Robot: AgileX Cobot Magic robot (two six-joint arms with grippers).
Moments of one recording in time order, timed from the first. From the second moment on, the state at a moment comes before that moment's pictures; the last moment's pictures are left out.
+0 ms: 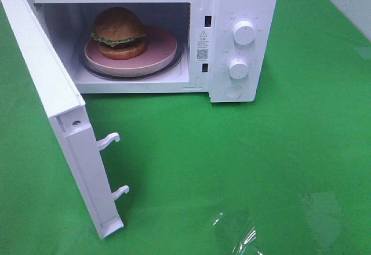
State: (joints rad) left arm -0.02 -0.01 -0.52 -0.14 1.07 0.04; right arm 0.17 0.19 -0.49 -0.09 0.97 0.14
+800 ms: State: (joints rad) left arm -0.02 -0.01 -0.52 -0.14 1.07 0.04; right arm 0.05 0.00 -0.49 -0.08 0.97 0.13
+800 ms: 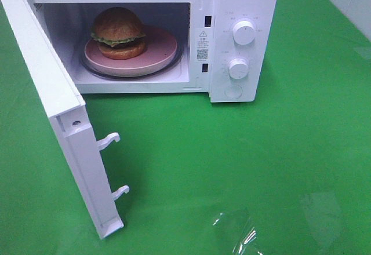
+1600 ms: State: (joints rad) left arm -0.02 -0.01 -0.52 -0.14 1.07 0.04; right arm 0.05 0.00 -0.49 -0.08 0.97 0.13
